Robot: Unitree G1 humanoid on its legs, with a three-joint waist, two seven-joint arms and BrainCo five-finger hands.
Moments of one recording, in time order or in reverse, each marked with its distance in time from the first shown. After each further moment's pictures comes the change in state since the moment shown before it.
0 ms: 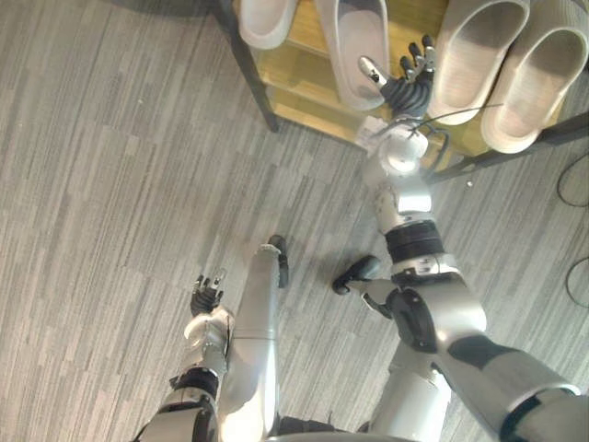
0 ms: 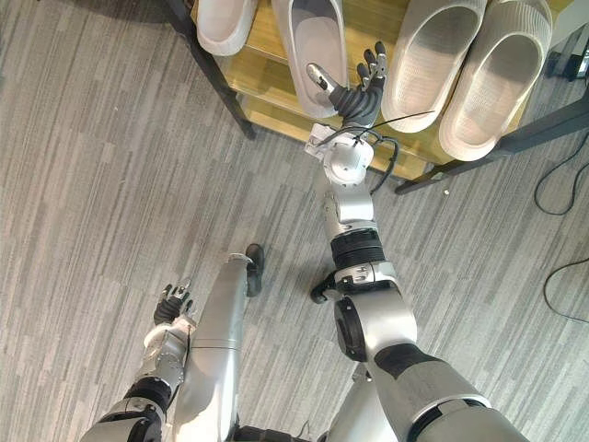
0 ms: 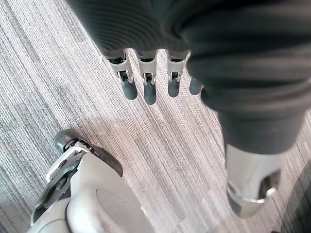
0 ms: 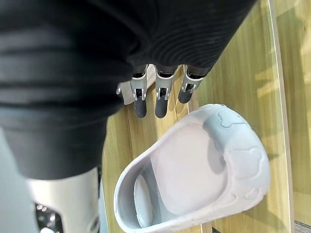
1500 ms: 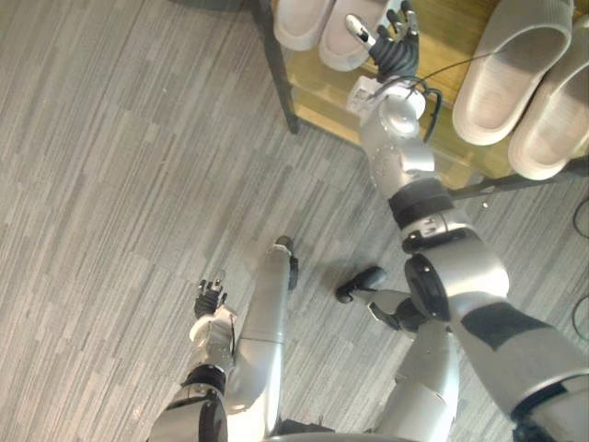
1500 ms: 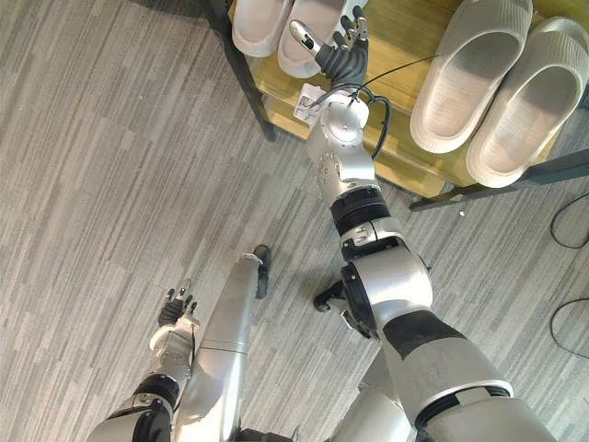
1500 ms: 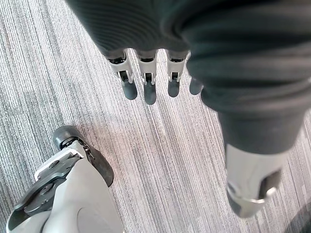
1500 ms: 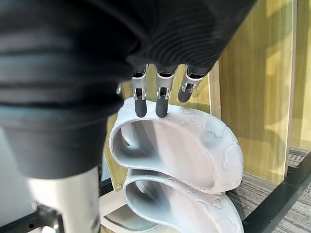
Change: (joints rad) left arm -0.034 -0.066 0.080 0.047 0.001 -0.007 -0.020; right arm -0.250 -0.118 0.177 0.300 0.282 -0.037 0.058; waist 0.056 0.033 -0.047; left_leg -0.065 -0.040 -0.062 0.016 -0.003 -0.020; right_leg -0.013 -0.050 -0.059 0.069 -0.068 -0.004
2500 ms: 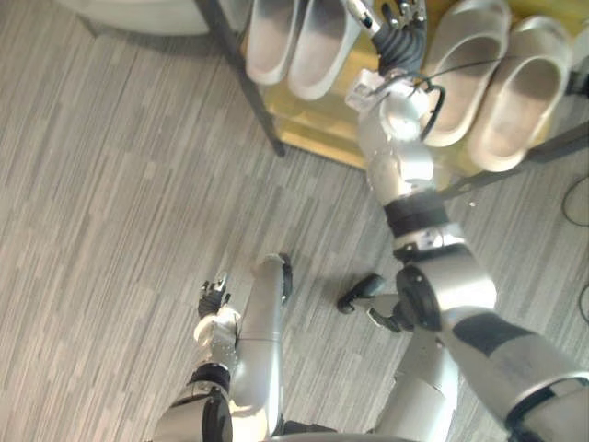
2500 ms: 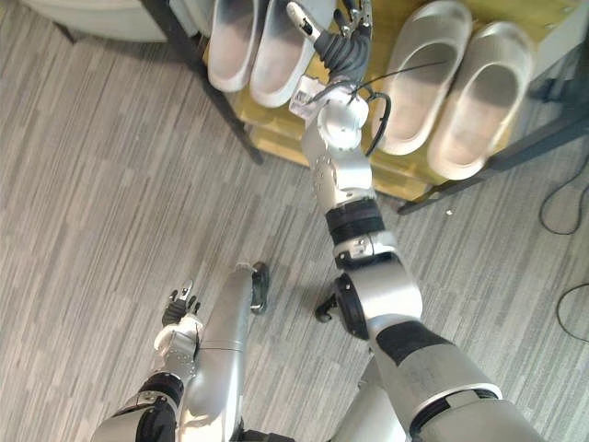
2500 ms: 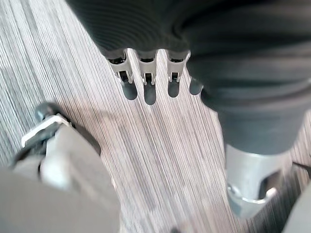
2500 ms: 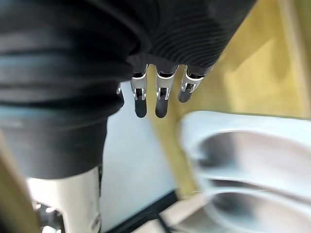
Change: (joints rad) left arm -0.003 -0.009 0.038 -0.002 -0.010 0.008 -0.002; right arm 0.213 0.112 -0.086 -0.447 -0.179 0.020 -0.009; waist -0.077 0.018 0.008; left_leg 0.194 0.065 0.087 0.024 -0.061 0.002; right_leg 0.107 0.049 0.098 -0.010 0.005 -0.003
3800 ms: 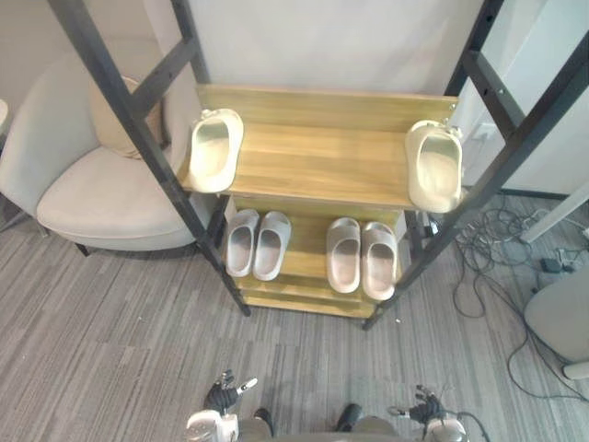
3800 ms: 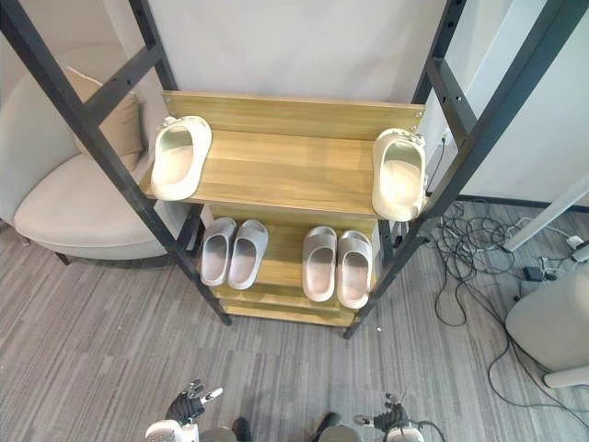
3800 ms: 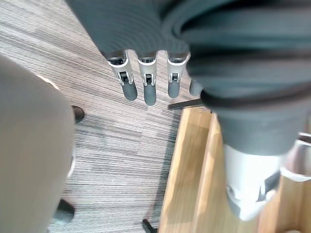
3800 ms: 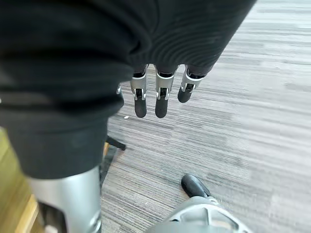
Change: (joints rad) left arm 0.445 0.122 -0.433 0.002 0.441 0.045 -0.093; right arm 1.207 -0.117 -0.141 0.597 -0.530 0.075 0.340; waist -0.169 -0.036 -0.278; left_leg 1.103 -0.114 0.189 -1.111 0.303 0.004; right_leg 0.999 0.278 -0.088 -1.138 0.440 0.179
